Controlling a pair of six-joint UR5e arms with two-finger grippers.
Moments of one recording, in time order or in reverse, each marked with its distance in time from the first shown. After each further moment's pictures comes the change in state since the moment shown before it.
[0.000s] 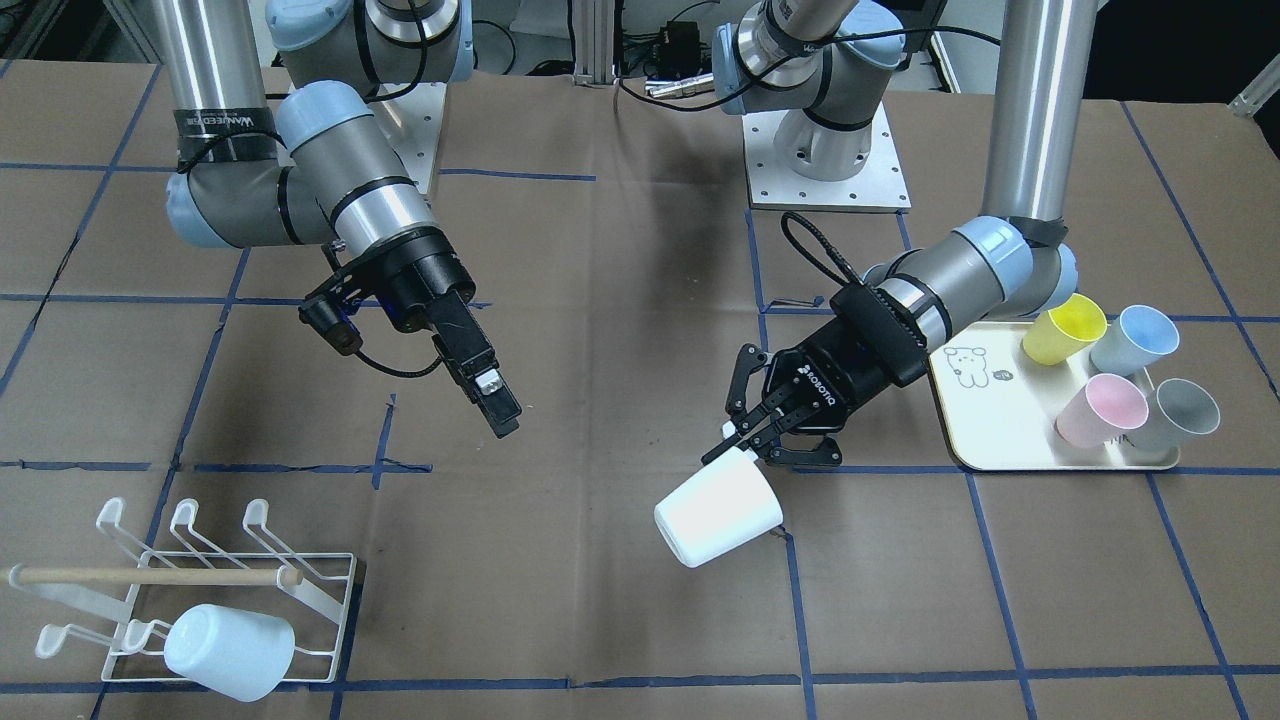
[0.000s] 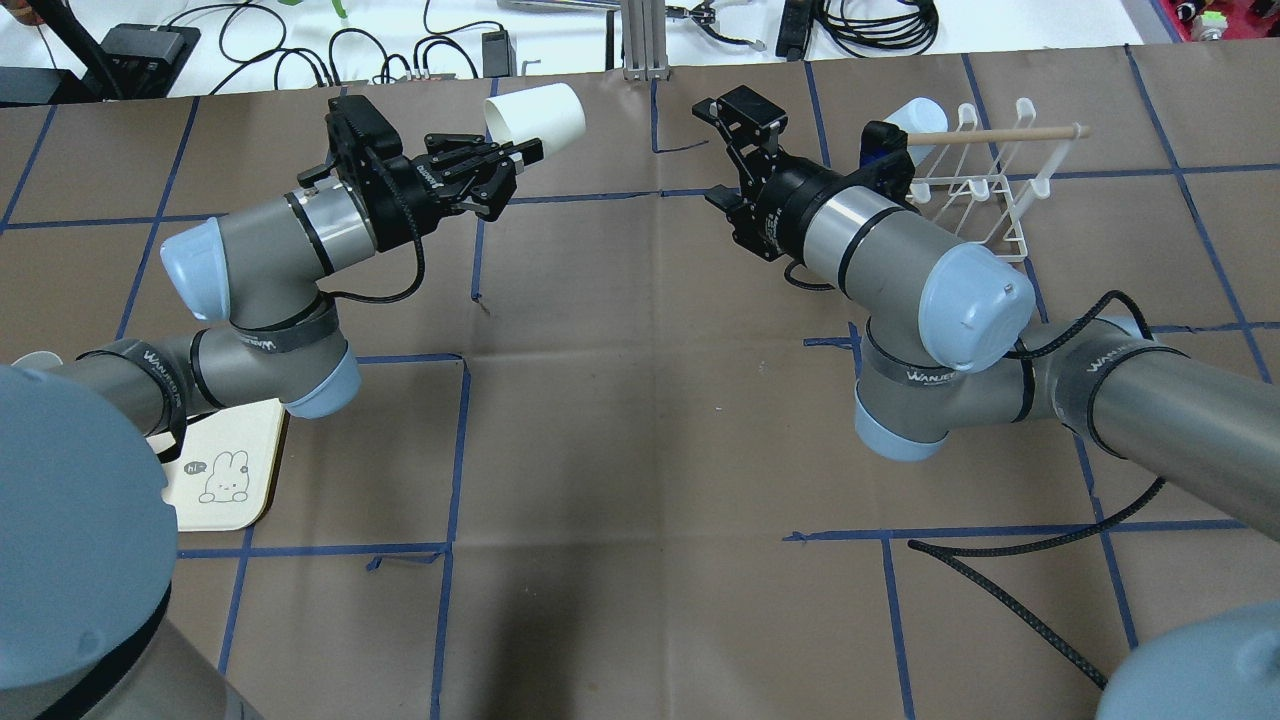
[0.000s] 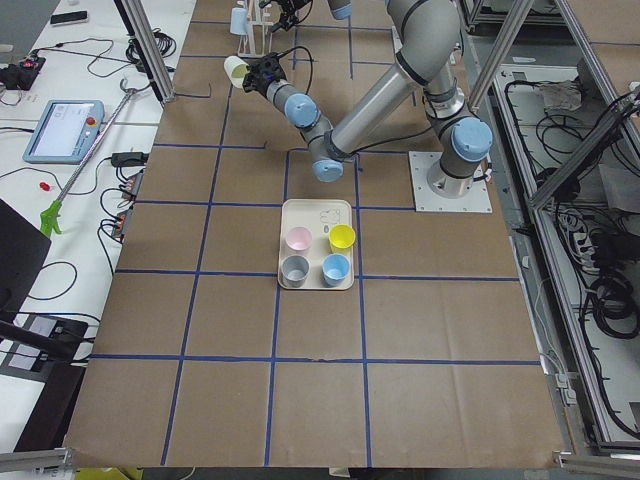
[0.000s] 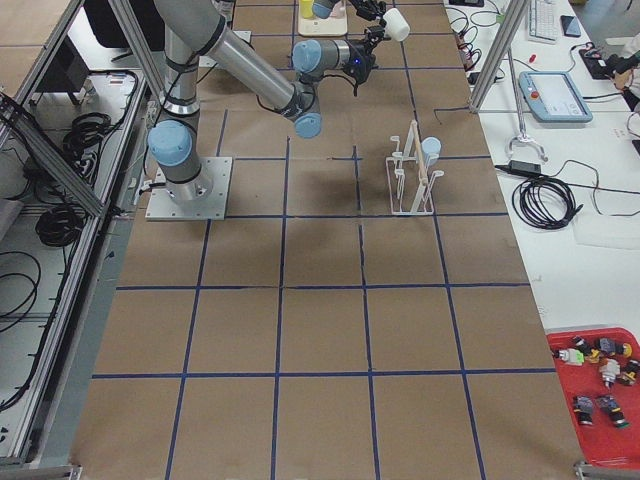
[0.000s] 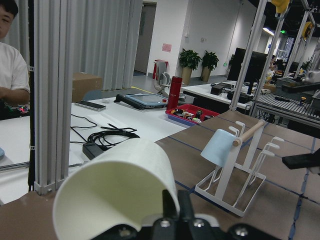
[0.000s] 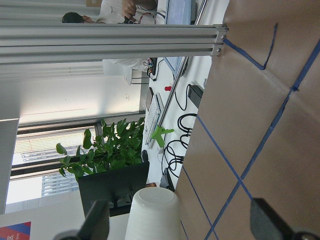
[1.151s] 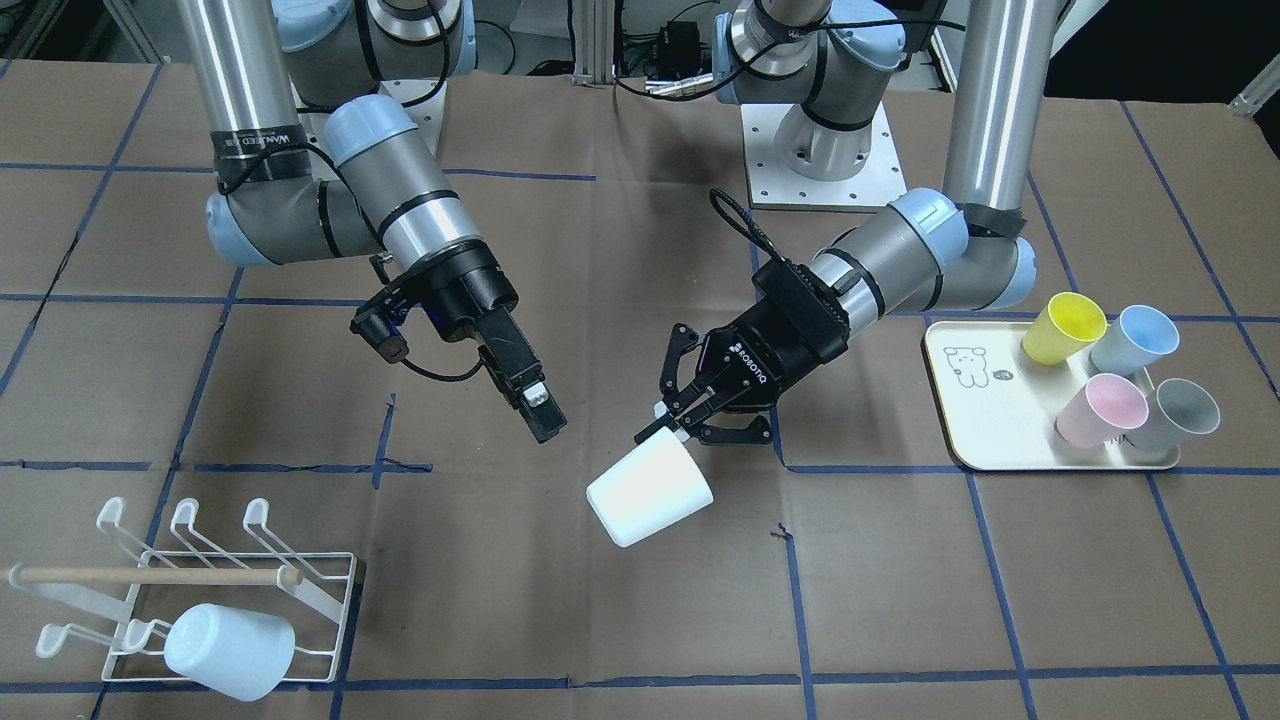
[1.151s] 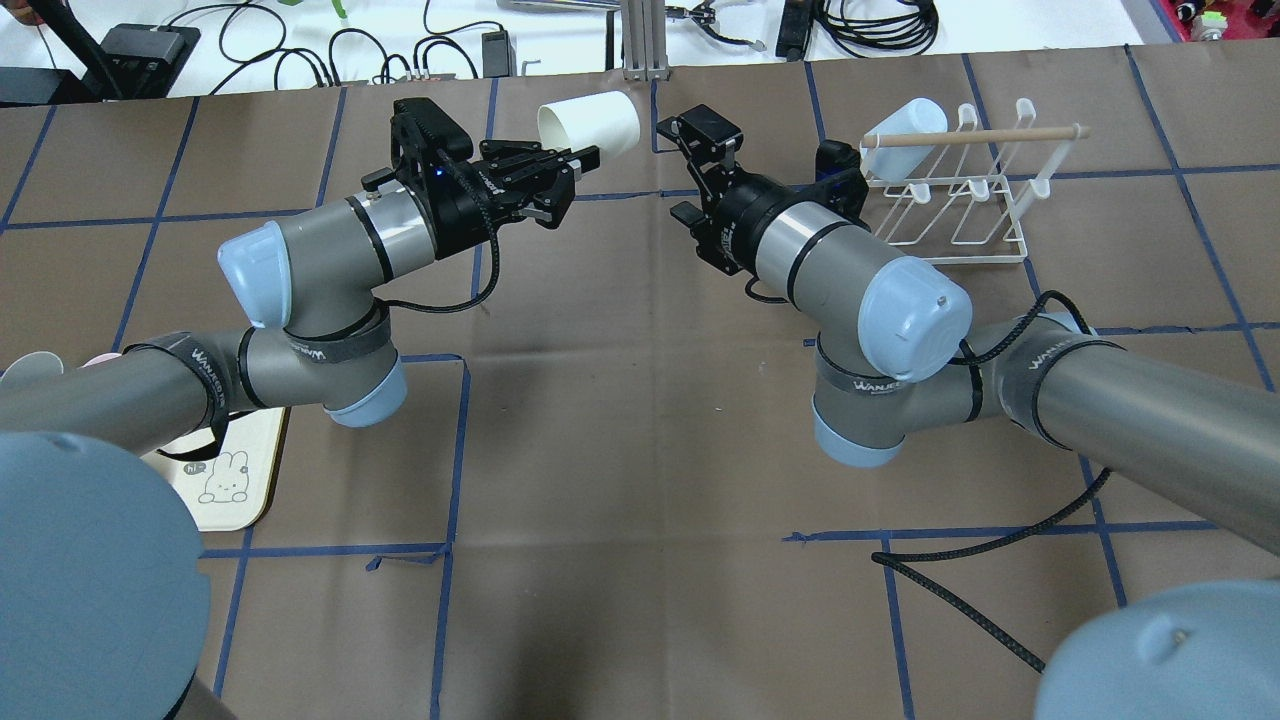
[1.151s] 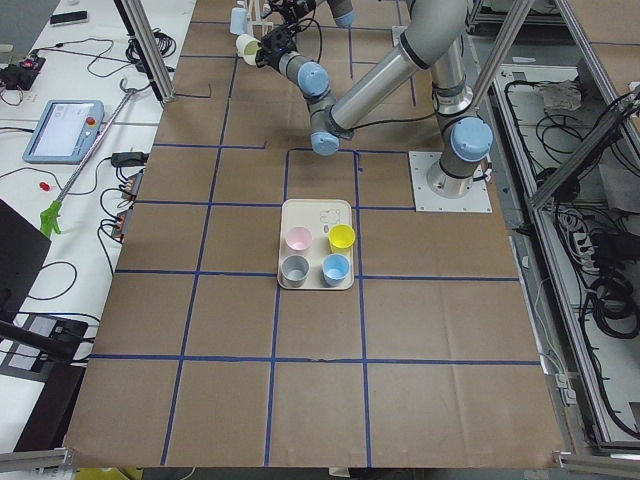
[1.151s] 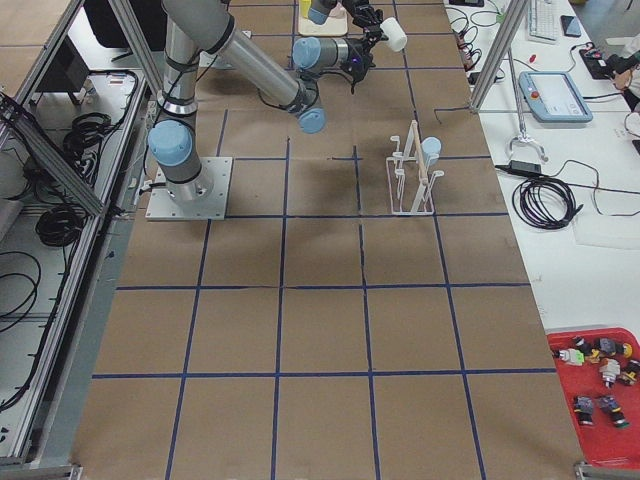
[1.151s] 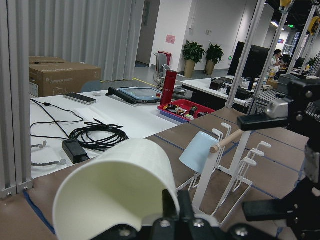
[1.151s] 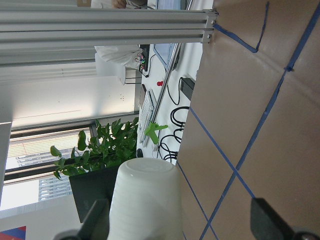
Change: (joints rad) left arm -0.092 0.020 -0.007 0.004 0.095 -0.045; right arm 0.093 0.072 -0.059 -0.009 -0.072 0.057
